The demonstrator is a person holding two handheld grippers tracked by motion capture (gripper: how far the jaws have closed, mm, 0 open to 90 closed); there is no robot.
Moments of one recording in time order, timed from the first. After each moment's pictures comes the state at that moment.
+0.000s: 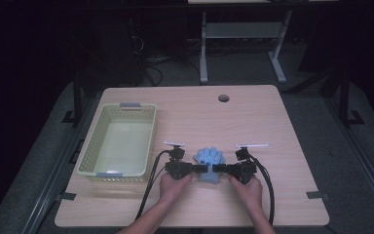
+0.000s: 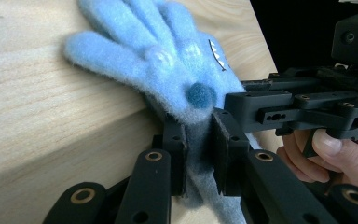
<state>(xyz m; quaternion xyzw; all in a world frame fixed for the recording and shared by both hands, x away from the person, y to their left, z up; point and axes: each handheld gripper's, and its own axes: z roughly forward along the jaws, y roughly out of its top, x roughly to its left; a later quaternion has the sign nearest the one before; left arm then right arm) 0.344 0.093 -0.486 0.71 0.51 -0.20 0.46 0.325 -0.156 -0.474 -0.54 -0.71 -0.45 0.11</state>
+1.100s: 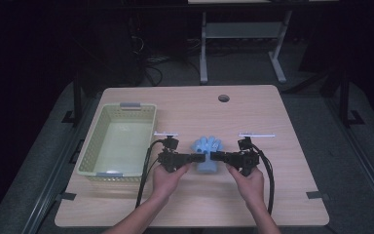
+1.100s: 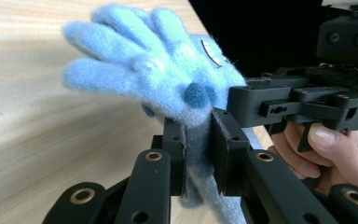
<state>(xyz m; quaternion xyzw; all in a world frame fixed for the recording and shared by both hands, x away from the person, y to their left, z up) 0.339 0.107 -0.427 0.71 0.46 -0.16 0.51 0.321 -0.151 -0.417 -0.49 -0.70 -0.51 0.08</state>
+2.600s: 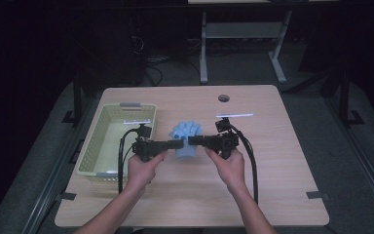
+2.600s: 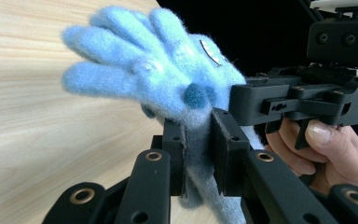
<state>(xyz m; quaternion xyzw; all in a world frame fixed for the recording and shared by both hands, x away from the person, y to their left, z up) 0.346 0.172 -0.384 0.68 0.46 -0.13 0.55 0.348 -0.093 -0.366 -0.45 -0.72 -0.53 0.09</state>
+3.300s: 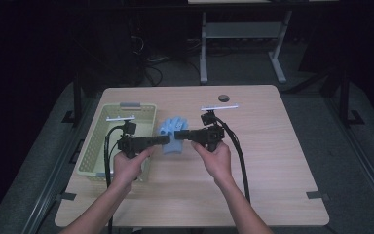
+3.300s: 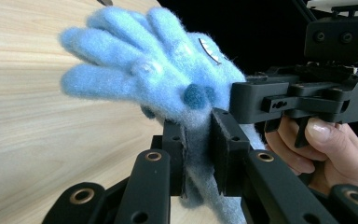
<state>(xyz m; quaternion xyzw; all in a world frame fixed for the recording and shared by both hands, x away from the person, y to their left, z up) 0.347 0.208 -0.370 0.67 0.48 -0.12 0.55 0.363 -0.057 -0.353 -0.43 -0.72 -0.53 0.12</state>
